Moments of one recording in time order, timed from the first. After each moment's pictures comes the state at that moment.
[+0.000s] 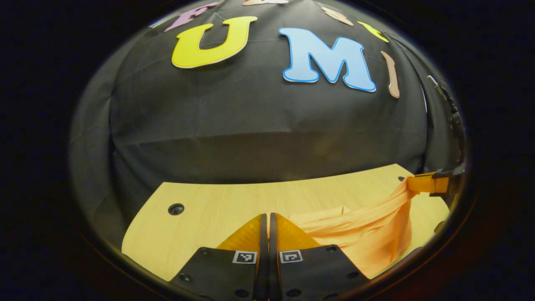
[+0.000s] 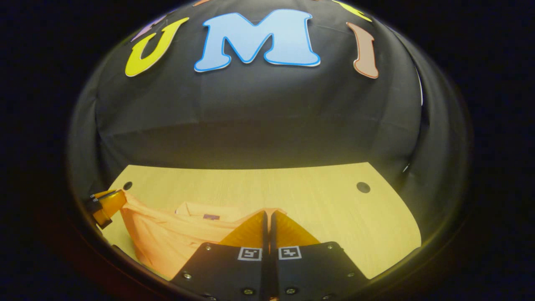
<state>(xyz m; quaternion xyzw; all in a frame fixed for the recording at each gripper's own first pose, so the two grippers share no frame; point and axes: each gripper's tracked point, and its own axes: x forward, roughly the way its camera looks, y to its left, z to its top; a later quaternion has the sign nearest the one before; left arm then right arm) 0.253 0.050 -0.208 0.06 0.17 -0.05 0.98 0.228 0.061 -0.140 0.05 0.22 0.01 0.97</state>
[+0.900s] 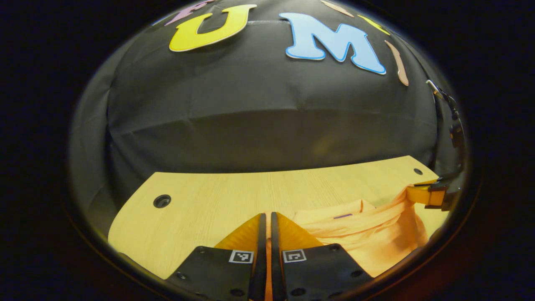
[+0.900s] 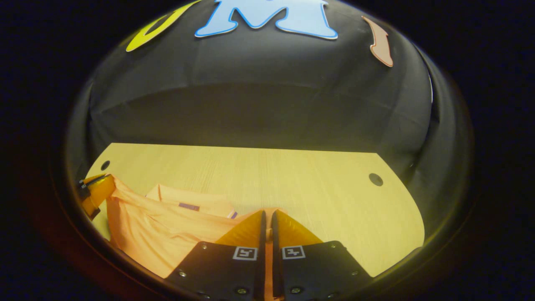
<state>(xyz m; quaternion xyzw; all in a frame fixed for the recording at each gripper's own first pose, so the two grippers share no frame) 0.289 0.053 -0.275 0.06 0.20 -0.02 0.98 0.267 0.070 -0.213 0.01 0.27 0.00 0.96</state>
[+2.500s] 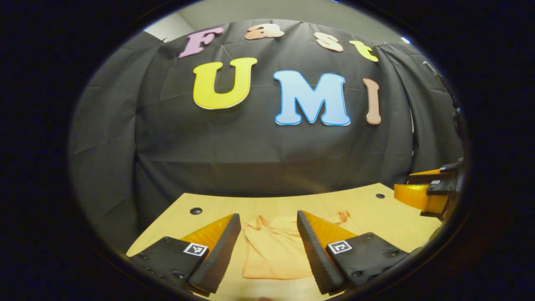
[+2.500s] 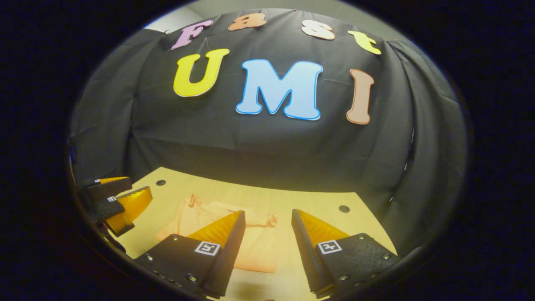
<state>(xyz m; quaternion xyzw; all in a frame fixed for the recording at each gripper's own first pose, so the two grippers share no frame) 0.062 0.004 -0.107 0.05 0.08 -0.02 1.00 0.045 0.054 -0.047 -0.01 0.10 0.06 0.99</state>
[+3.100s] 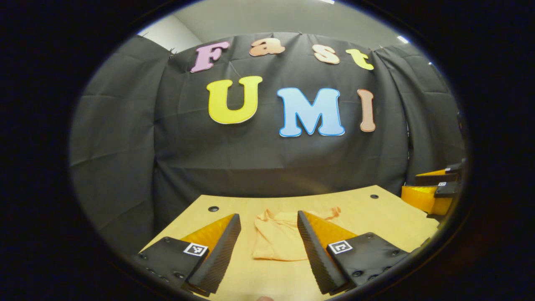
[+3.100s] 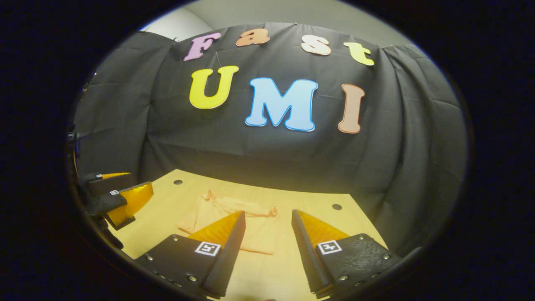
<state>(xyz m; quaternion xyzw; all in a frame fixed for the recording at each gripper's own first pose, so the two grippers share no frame) -0.053 -0.004 -0.075 0.06 0.05 0.01 1.00 -0.069 0.042 -0.034 0.00 0.07 0.08 0.99</state>
